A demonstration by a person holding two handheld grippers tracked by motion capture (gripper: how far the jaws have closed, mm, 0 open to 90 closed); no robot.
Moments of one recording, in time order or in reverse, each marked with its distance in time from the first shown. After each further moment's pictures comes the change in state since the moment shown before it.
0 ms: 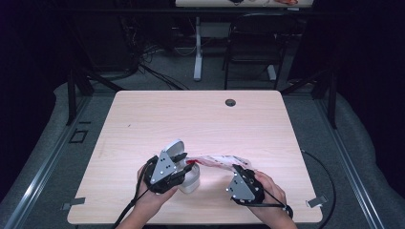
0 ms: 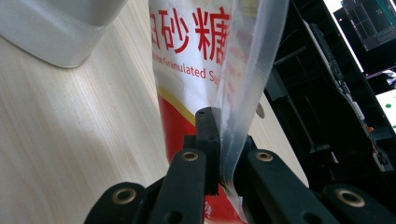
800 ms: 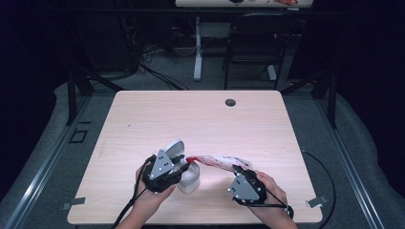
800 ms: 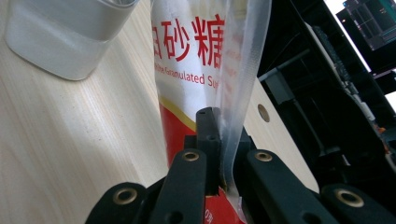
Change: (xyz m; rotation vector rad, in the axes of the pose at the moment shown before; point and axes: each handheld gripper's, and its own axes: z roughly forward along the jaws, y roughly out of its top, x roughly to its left) left arm 0.007 -0.011 0.006 0.072 -0.011 -0.057; right arm -0.003 -0.002 -0.003 -0.040 0.024 0.053
